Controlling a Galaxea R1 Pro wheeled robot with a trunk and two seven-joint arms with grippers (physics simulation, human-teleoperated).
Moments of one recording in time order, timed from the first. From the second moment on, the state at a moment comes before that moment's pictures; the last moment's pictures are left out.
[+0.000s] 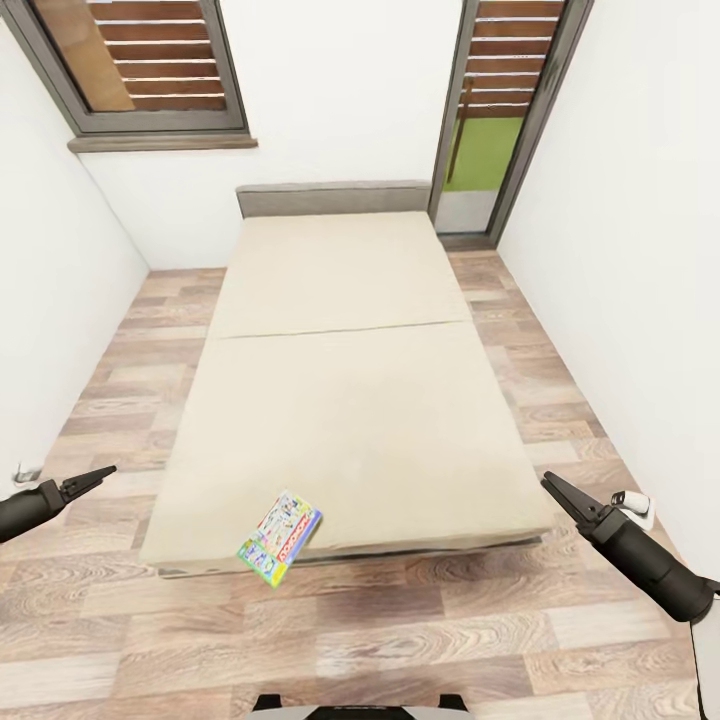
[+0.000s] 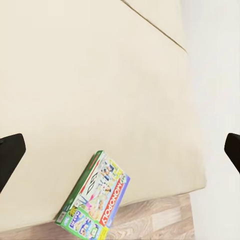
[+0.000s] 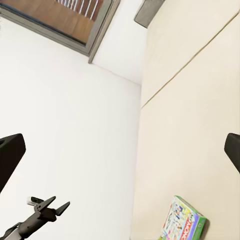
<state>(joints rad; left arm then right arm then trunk) -0.71 0.55 0.65 -0.62 0.01 0.56 -1.31 -0.28 -0.05 -0.65 -1.52 -0.51 0.85 1.10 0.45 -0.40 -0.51</state>
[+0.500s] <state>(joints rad) -0.71 0.55 0.65 -0.62 0.01 0.56 -1.30 -0.28 -0.05 -0.65 -1.52 -0.51 0.85 1.10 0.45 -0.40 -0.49</state>
